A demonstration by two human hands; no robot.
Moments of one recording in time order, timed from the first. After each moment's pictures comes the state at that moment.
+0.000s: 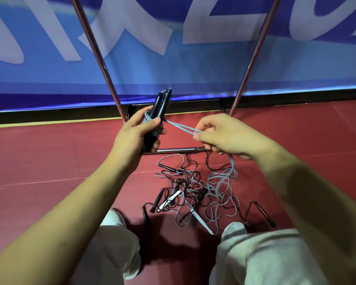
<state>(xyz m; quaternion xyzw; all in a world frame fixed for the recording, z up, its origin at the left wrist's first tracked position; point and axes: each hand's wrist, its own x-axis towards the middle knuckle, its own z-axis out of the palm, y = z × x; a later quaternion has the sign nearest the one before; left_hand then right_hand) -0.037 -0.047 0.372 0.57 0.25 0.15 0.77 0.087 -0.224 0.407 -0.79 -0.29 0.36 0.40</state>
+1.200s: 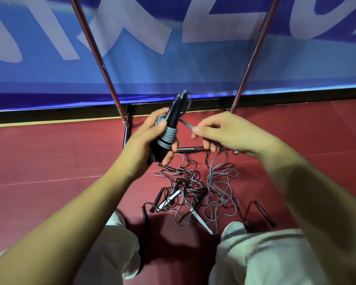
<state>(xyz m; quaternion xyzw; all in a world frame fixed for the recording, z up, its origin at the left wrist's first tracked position) -0.042 -0.062 0.367 0.58 0.06 0.07 0.81 0.095 -0.228 0.408 -0.78 -0.33 0.36 0.39</state>
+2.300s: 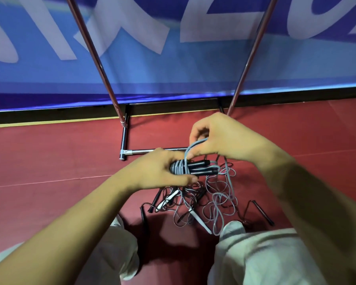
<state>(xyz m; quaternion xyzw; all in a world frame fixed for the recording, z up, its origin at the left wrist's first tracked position) -0.052 -0.079 0.366 0.90 0.00 -0.10 0.43 0.082 -0.228 0.418 -0.79 -0.46 0.26 0.32</state>
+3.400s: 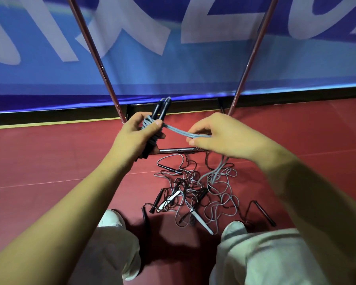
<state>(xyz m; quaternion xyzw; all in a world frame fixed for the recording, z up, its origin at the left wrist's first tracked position) -0.039 -0.047 0.378 0.67 0.27 0.13 0.68 0.086 -0.225 0.420 -0.81 -0.47 0.23 0.26</state>
